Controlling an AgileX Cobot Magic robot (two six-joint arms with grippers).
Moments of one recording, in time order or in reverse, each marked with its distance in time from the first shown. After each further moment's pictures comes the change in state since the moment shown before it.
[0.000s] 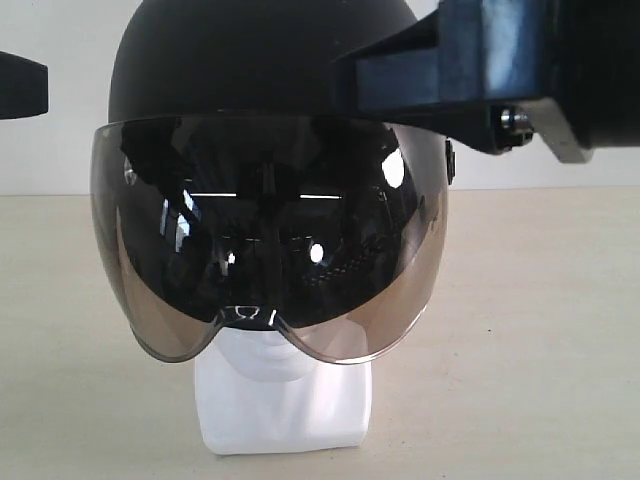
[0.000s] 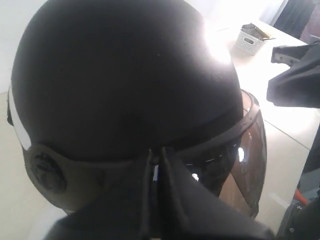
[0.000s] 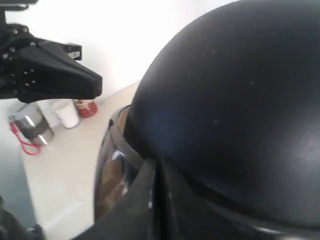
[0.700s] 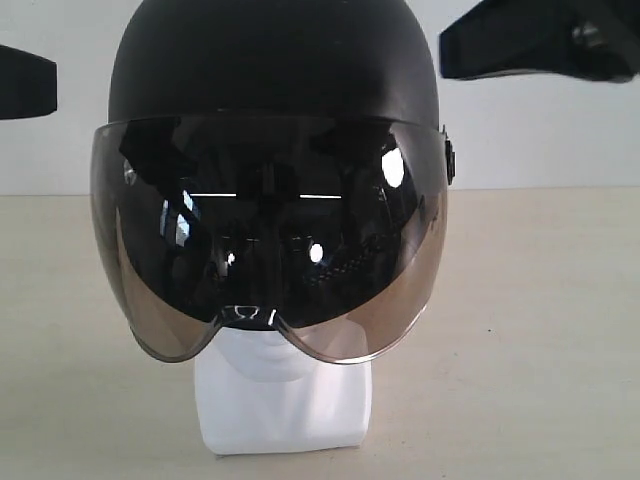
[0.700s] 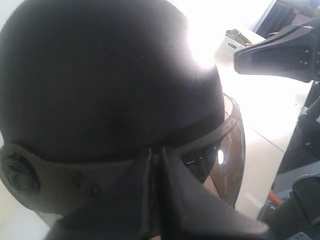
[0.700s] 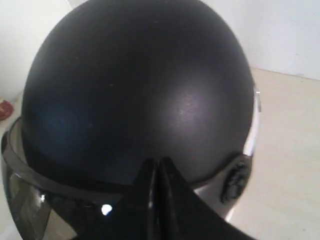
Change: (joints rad) left arm 0.000 0.015 0.000 -0.047 0.041 -0.018; right arm 0.011 0.041 -0.200 -0.770 0.202 0.839
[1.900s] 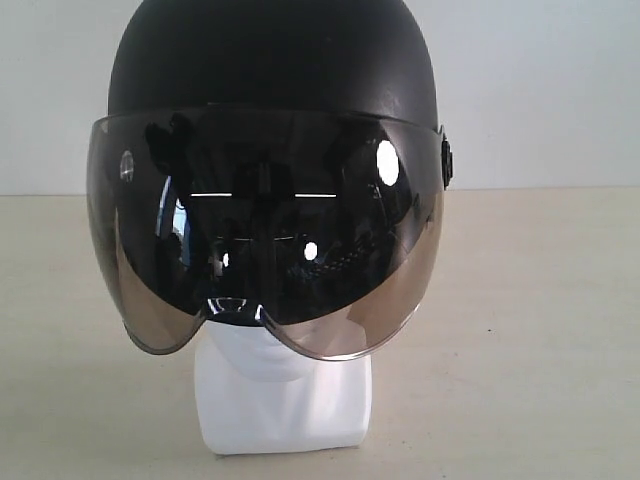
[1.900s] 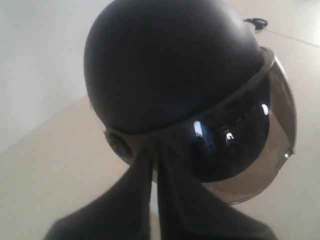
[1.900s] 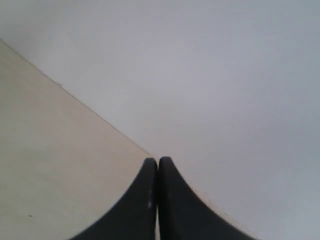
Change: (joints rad) left arm -0.007 -0.099 -0.275 0.476 0.099 -0.112; right arm 0.080 -0.013 -0.191 -0.931 0.354 -0.073
